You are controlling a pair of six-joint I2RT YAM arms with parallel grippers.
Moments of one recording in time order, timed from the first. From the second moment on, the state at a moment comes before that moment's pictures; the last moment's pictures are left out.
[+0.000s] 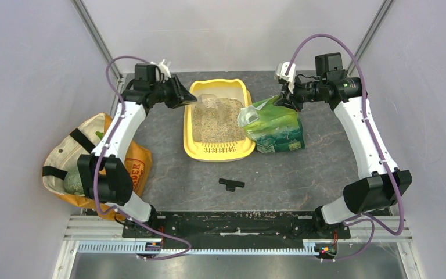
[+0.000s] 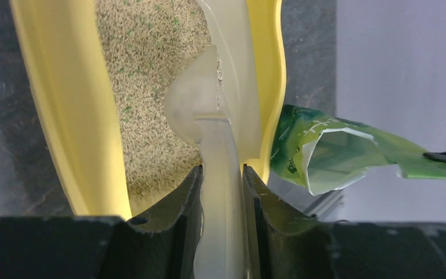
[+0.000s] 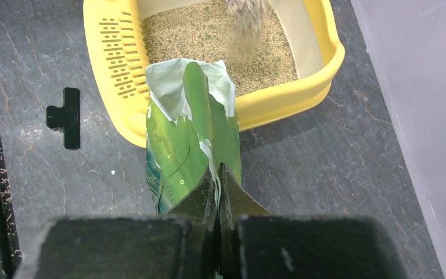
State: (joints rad) left arm -0.08 1.56 1.40 -0.51 0.60 -0.57; right arm 0.17 1.51 1.69 -0.98 -0.83 -0.91
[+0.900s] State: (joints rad) left arm -0.33 1.51 1.70 -0.82 0.53 -0.09; right arm 0.17 1.48 1.65 -0.97 -0.83 -0.91
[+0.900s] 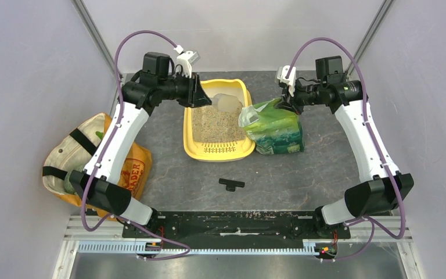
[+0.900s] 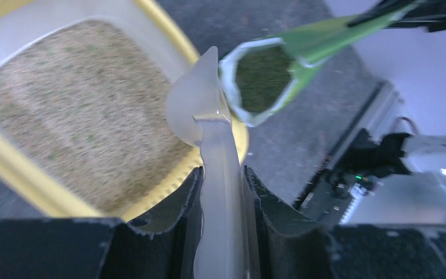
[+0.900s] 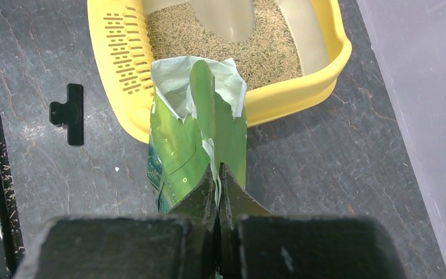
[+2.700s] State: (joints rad) left arm -0.75 2.20 2.14 -0.96 0.35 -0.51; right arm 0.18 1.37 1.52 -1.01 -0.81 -1.02
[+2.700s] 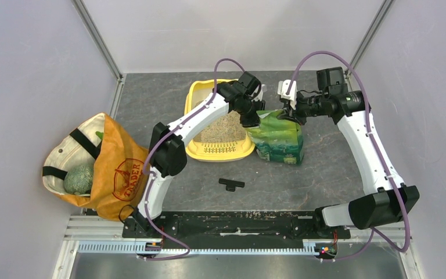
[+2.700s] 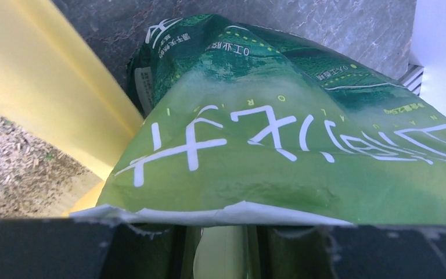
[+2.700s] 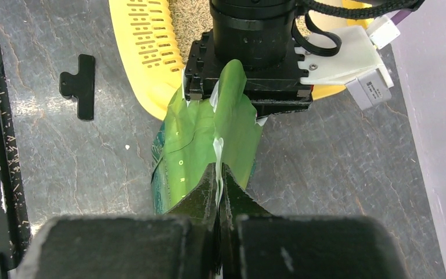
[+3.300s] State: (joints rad) left arm -0.74 2.26 1.99 -0.72 0.71 -0.54; right arm 0.17 1.40 1.50 -1.05 -0.81 -1.02
